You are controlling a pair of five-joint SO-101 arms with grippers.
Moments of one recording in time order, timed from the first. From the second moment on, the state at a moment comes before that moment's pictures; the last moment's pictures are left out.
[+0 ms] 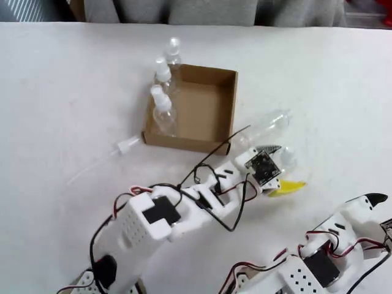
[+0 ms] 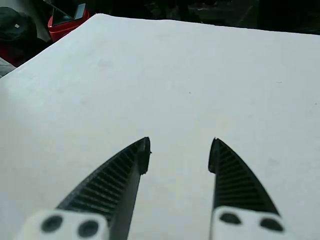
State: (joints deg) left arm 47.4 36.6 31.0 -43.9 -5.1; right arm 51.1 -97.7 93.5 31.4 -9.1
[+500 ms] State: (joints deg) left arm 47.3 36.6 31.0 -43.5 -5.1; right arm 51.1 -97.9 94.6 31.3 -9.1
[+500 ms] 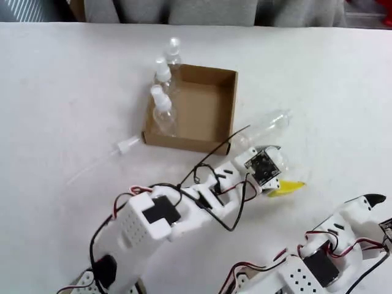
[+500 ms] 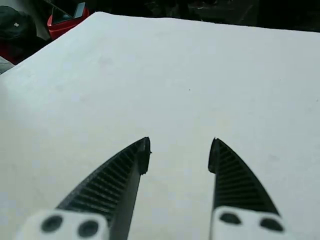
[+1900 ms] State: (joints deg) left arm 48.8 32.2 22.5 -27.5 -3.1; right arm 48.7 -97.7 95.3 31.2 -9.1
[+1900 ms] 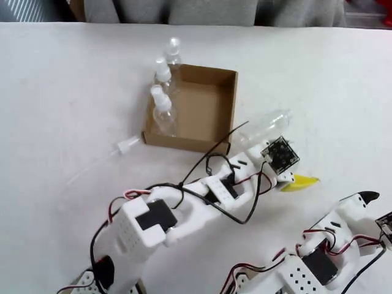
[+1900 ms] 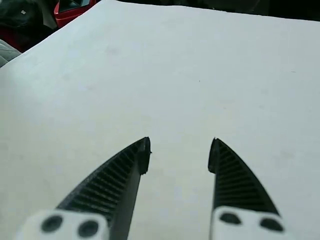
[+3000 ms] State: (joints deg) left arm 48.9 17.6 26.0 -20.3 -3.1; right arm 39.9 -97.7 96.6 33.4 -4.7
